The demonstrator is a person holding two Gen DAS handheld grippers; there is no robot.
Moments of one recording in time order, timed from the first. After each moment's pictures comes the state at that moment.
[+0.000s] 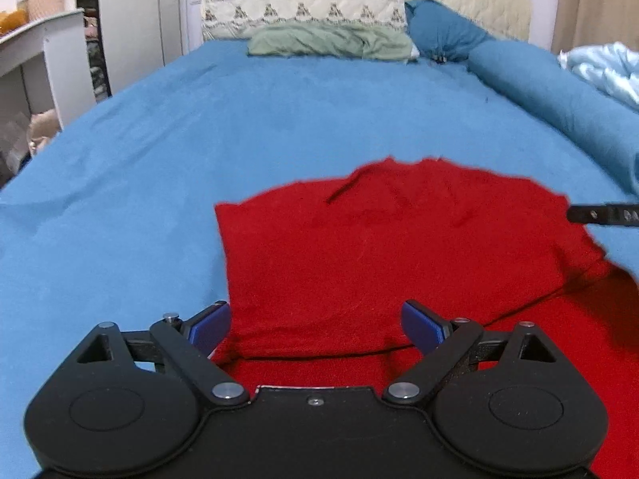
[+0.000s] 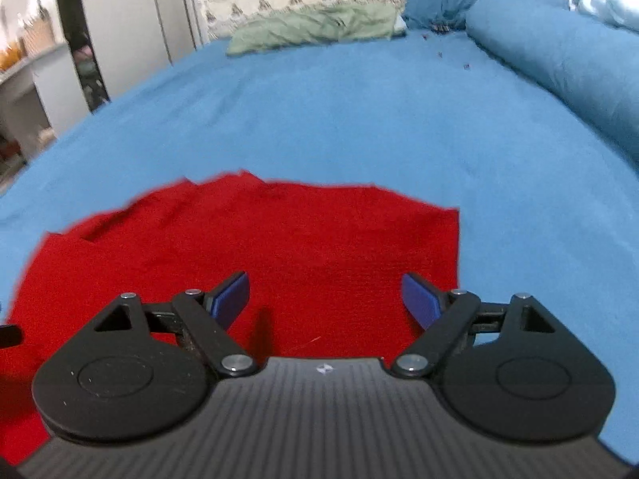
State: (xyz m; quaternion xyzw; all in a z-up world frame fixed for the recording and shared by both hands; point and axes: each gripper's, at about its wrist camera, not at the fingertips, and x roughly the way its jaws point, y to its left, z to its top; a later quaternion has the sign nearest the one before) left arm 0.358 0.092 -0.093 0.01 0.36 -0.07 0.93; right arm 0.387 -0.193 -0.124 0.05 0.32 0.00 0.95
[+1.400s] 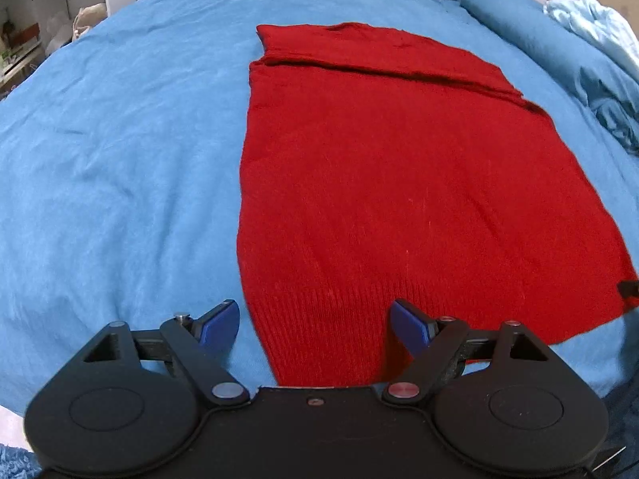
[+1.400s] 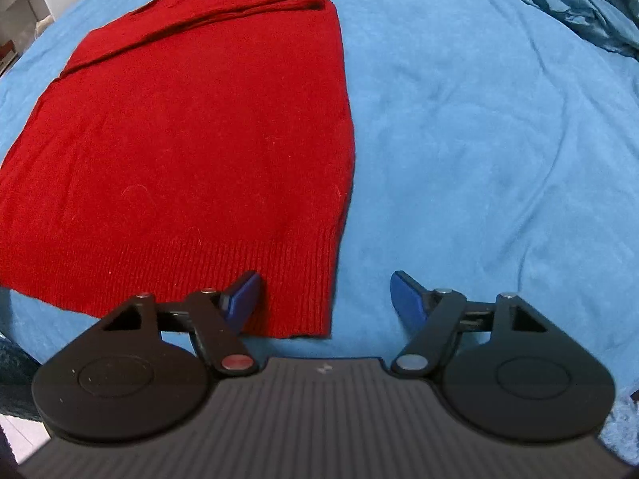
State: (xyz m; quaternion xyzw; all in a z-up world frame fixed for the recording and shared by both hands) left arm 0.099 0.116 -0.128 -0.02 0.47 -0.07 0.88; right arm 0.033 -0.212 -0.145 0.05 0.49 -0.05 0.87
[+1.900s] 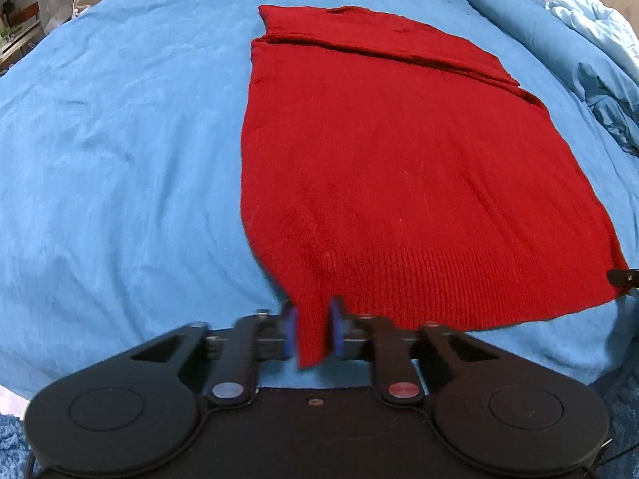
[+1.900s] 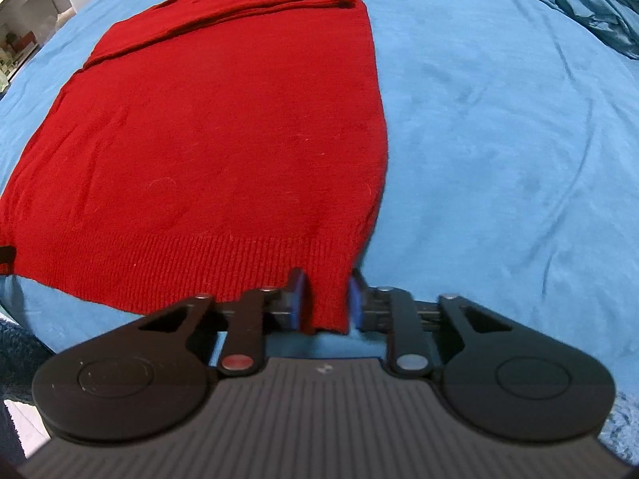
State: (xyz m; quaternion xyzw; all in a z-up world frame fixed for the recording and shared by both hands) left arm 0.081 0.120 -0.130 -0.04 0.49 -0.08 0.87; right arm 0.038 -0.205 -0.142 0.05 0.50 -0.02 0.87
